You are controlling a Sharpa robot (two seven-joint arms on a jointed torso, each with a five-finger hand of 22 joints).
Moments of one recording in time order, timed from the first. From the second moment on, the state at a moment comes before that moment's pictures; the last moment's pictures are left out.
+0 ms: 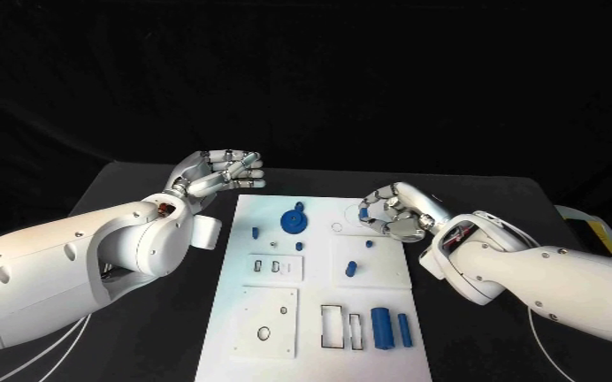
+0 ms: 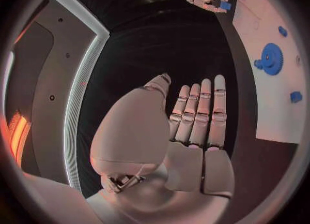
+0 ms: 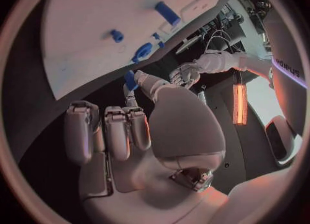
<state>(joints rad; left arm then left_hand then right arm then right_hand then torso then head) 1.22 -0.97 -0.02 1.63 -0.04 -0.36 0.42 1.48 -0.11 0.20 0.29 0.25 0.89 0.22 0.21 0.15 1.00 0.18 0.07 0.07 0.95 0.14 0.24 0.27 0.17 0.90 0.24 0.35 0.14 1.19 -0.87 -0.13 1.59 -1.13 -0.57 0.07 1.30 -0.10 0.51 0.05 0.12 0.97 0.14 0.24 0.38 1.47 0.06 1.51 1.31 1.46 -0.01 1.57 1.31 0.06 1.46 0.09 1.42 1.31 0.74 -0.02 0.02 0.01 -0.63</state>
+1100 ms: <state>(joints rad) 1.22 -0.91 -0.02 1.58 -0.06 -0.35 0.38 1.44 -0.14 0.26 0.29 0.24 0.94 0.19 0.21 0.16 1.20 0.13 0.10 0.08 1.14 0.07 0.35 0.40 0.17 1.00 0.18 0.49 0.19 1.12 -0.57 -0.16 1.59 -1.40 -0.52 -0.22 1.27 -0.12 0.50 0.05 0.12 0.97 0.14 0.27 0.38 1.47 0.05 1.51 1.31 1.46 -0.02 1.57 1.31 0.06 1.46 0.09 1.42 1.31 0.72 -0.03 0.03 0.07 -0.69</state>
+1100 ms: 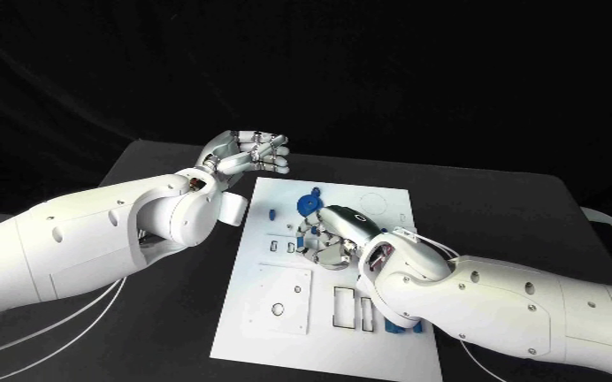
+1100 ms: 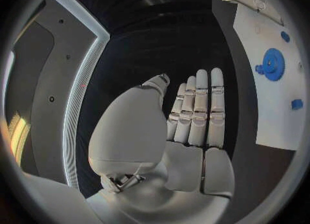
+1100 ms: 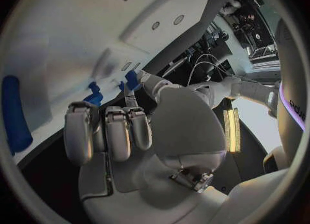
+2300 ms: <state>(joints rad) 1.22 -0.91 -0.02 1.59 -0.07 -0.35 0.37 1.44 -0.15 0.26 0.29 0.24 0.94 0.19 0.21 0.16 1.20 0.13 0.10 0.07 1.14 0.07 0.35 0.42 0.17 1.00 0.18 0.50 0.20 1.11 -0.53 -0.16 1.54 -1.51 -0.49 -0.27 1.25 -0.12 0.50 0.05 0.11 0.96 0.14 0.27 0.40 1.46 0.05 1.51 1.31 1.46 -0.02 1.57 1.31 0.06 1.46 0.09 1.42 1.31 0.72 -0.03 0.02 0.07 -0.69</state>
